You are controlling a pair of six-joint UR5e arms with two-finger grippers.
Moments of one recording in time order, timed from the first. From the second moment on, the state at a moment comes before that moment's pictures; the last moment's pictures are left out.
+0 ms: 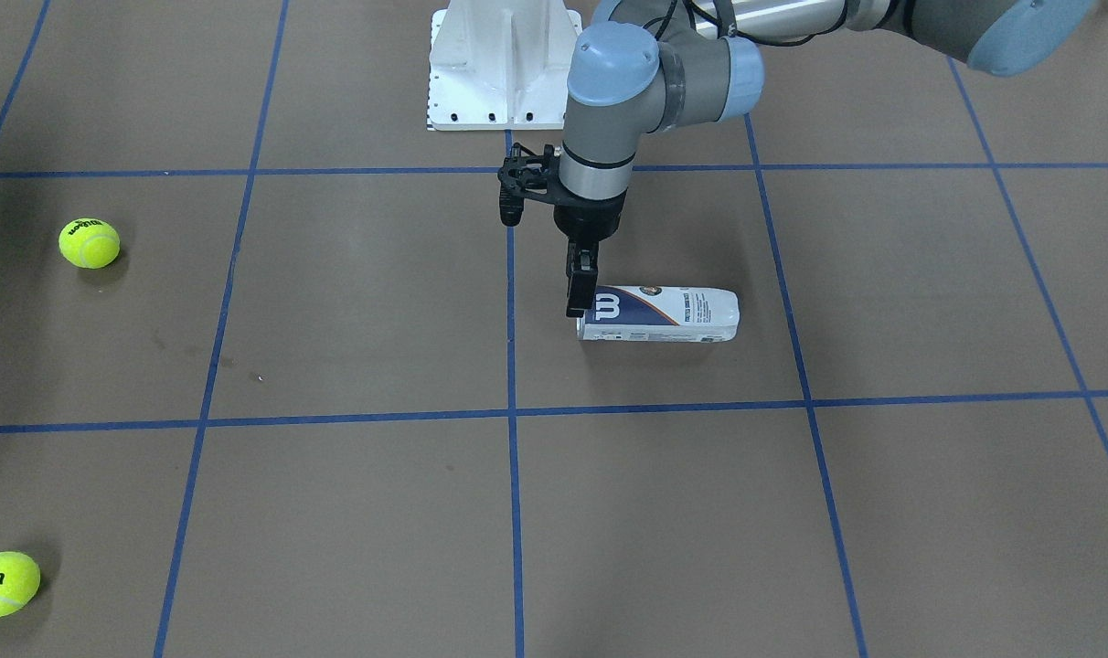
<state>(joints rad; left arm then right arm) -0.51 -2.28 -1.64 -1.66 -1.71 0.43 1.43 -1.58 1.64 -1.57 2.50 0.16</state>
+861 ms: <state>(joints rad) -0.51 -2.27 -1.61 -1.67 -1.69 0.43 1.44 -1.58 1.67 -1.57 2.51 0.16</state>
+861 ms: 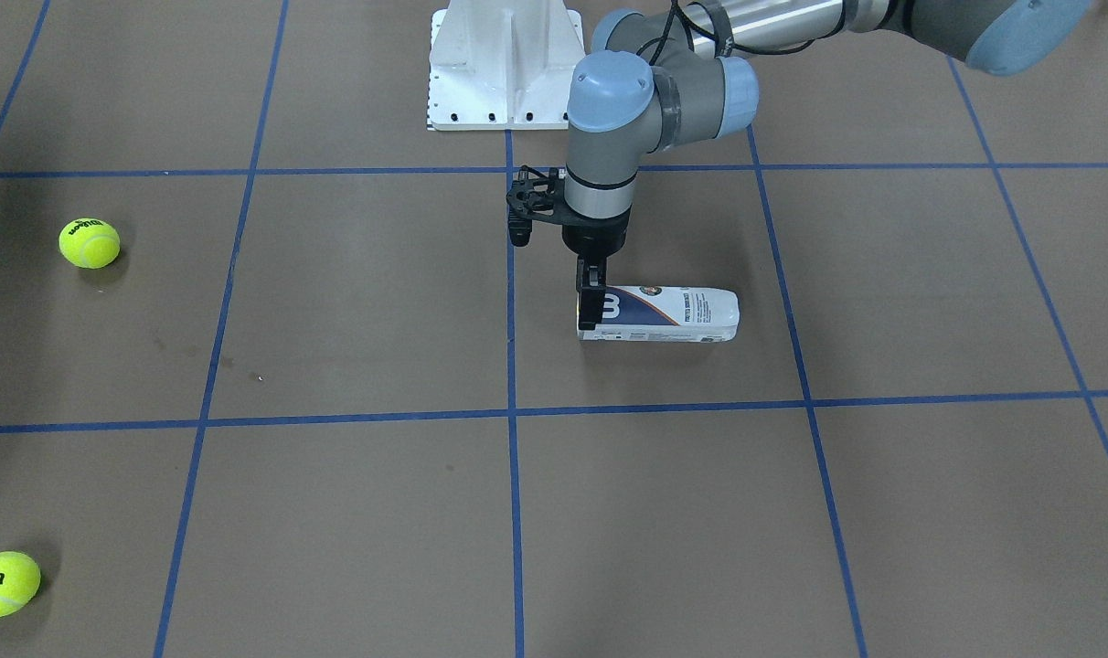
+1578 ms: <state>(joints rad) -0.50 -2.27 -1.56 -1.73 -1.70 0.42 1.44 -1.58 1.67 -1.57 2.51 0.16</state>
